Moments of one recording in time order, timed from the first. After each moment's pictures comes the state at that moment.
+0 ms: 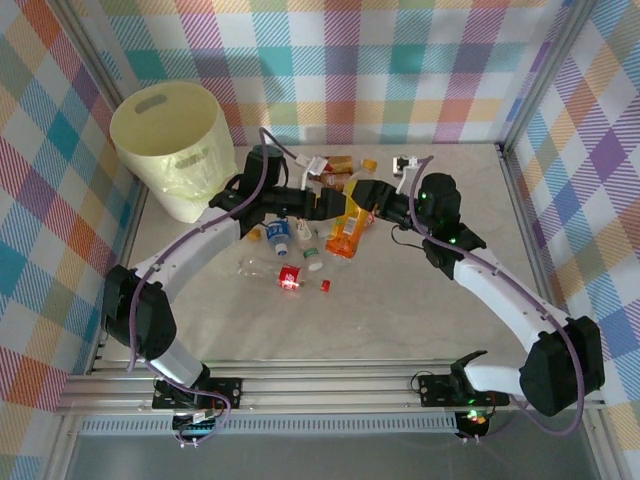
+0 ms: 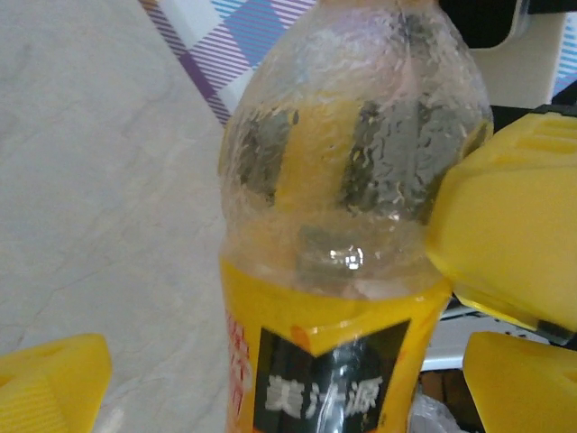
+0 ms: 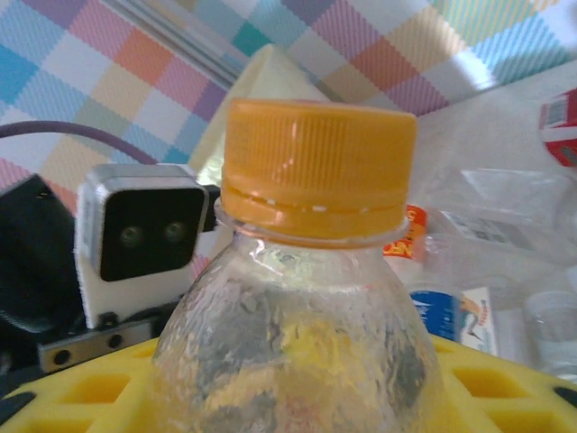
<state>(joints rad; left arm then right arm) -0.52 1.60 1.38 -0.24 0.95 -0.57 0.46 1.25 0.97 0.17 -0.48 0.86</state>
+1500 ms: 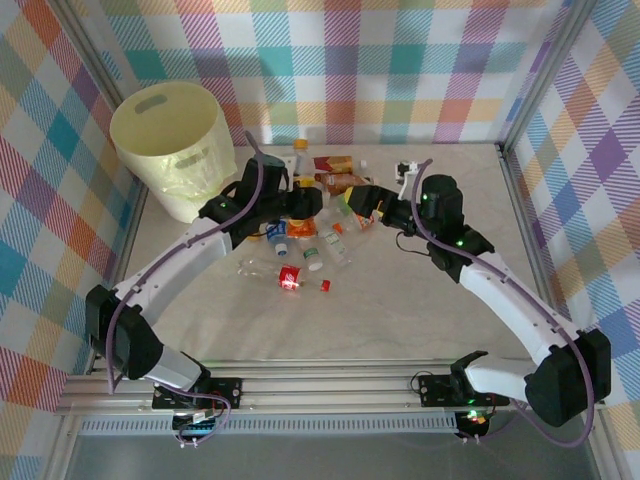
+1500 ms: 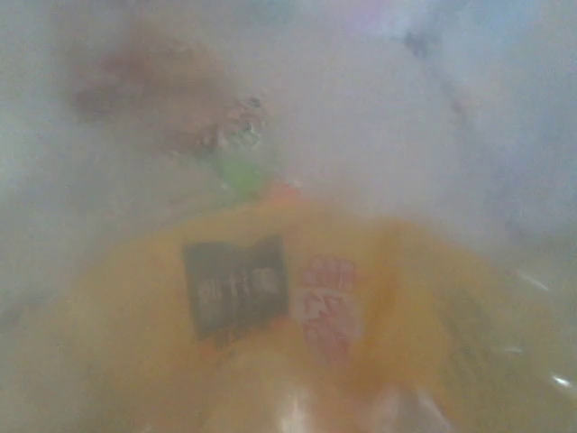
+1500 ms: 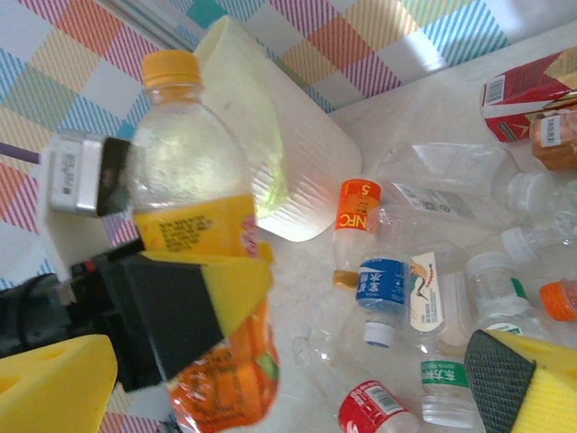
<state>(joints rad) -0.57 1.48 1.38 -0.51 0.06 -0.44 0.47 1.19 0.98 -0.05 -0.41 0.73</state>
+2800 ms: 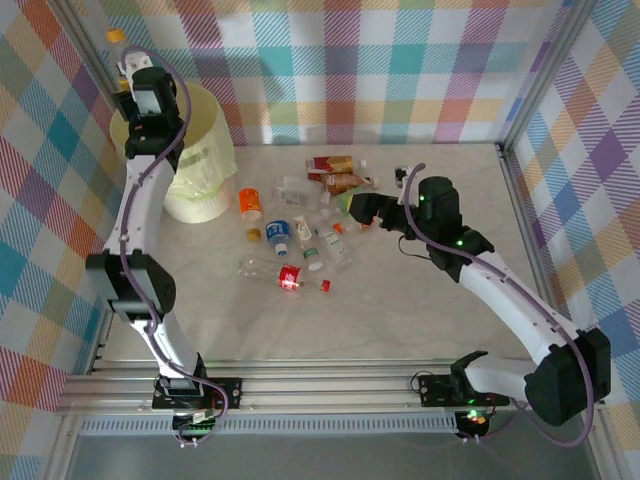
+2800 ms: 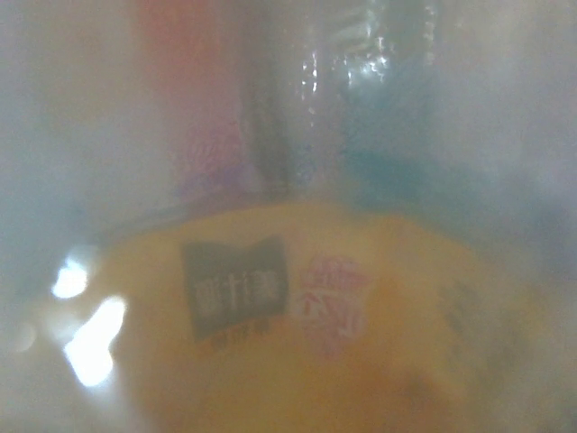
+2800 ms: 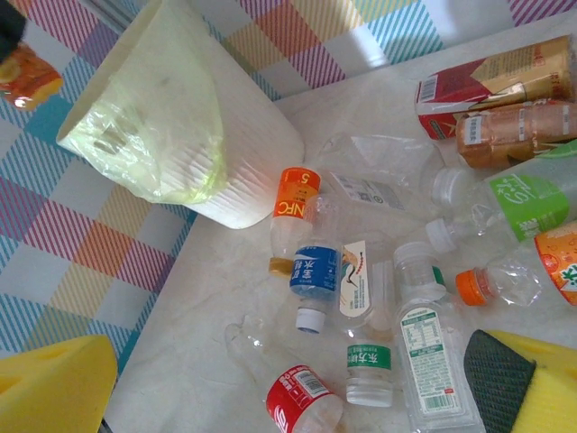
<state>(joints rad) 0.01 1.85 1.97 -0.27 -0.66 0.00 0.47 1.18 0.99 -0.16 -0.33 0.61</state>
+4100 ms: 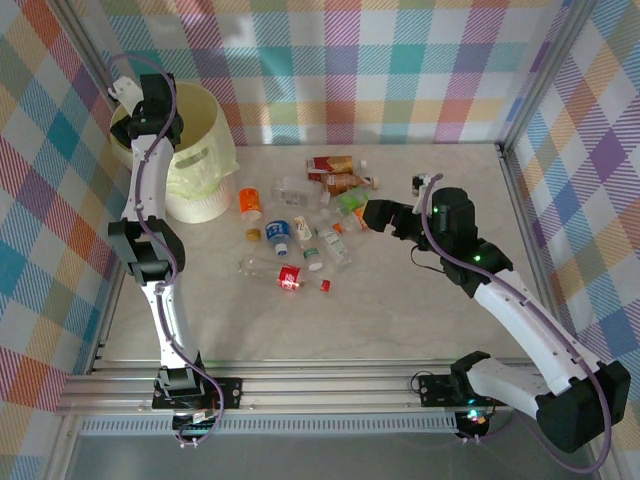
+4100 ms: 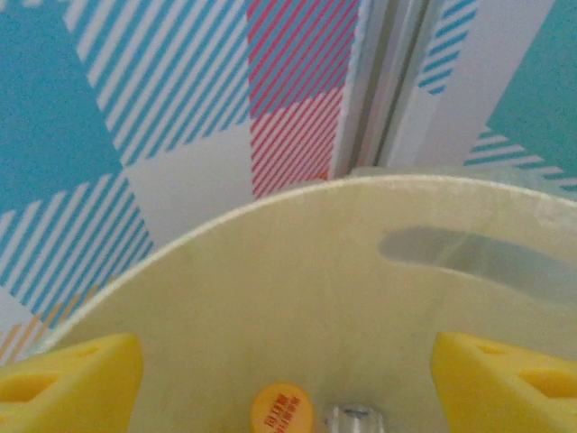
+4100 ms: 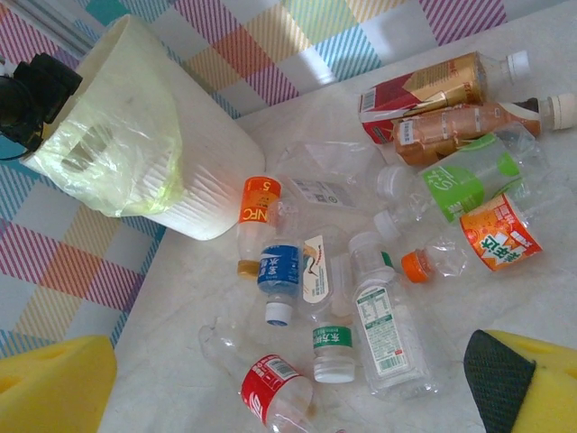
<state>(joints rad) 0.10 2.21 2.39 -0.72 -0.74 -0.49 0.47 1.04 0.95 -0.29 -0.21 0.61</state>
